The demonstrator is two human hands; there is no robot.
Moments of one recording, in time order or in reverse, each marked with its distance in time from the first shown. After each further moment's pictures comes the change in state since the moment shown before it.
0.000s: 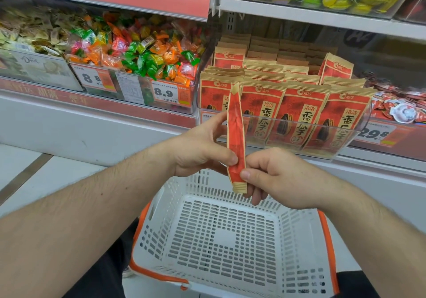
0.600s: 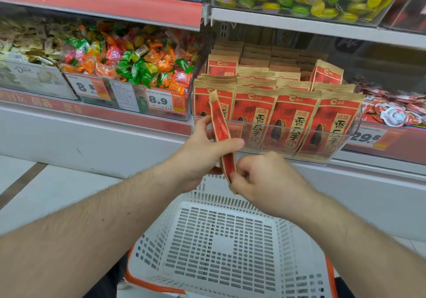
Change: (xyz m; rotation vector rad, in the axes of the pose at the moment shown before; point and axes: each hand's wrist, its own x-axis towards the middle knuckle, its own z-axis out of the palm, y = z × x) left_hand 0.011 -0.006 0.019 -0.044 0.398 -0.010; right_hand 0.009 -0.001 0.015 -0.383 0.275 0.006
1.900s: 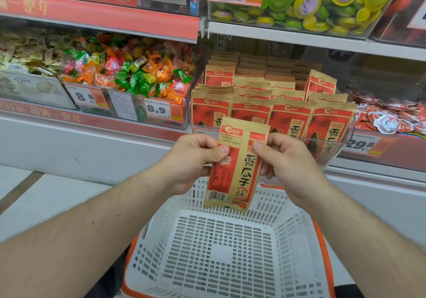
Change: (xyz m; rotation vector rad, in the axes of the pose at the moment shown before) left_hand 0.004 0.004 -0.014 -0.074 -0.030 0.006; right_hand 0.017 0.034 -0.010 0.972 0.280 0.224
